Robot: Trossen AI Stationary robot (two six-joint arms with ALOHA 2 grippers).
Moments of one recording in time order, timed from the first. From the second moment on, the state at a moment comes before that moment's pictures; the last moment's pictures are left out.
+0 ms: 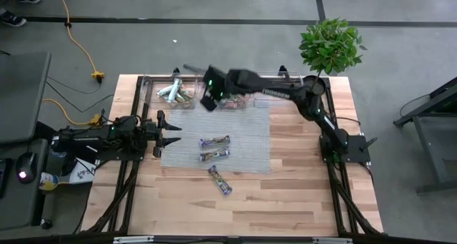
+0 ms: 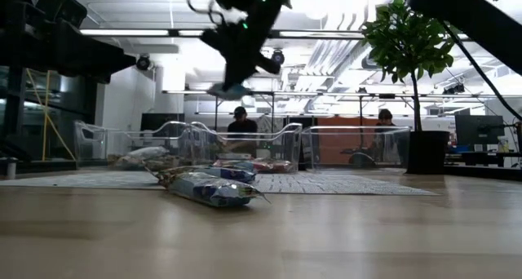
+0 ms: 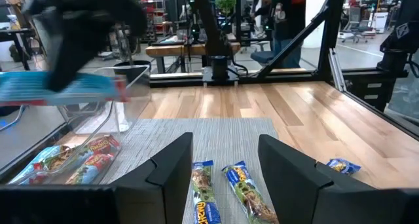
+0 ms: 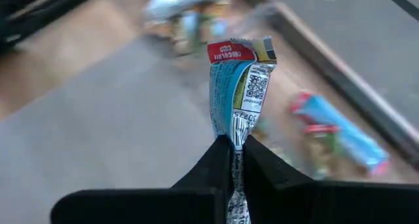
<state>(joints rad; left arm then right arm) 0.05 0.01 0.04 -0.05 0.03 0.07 -0.26 2.28 2.31 -0.97 0.20 0.38</state>
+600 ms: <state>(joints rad) 0.05 0.01 0.04 -0.05 0.03 0.07 -0.45 2.28 2.31 -0.99 0.13 0.36</state>
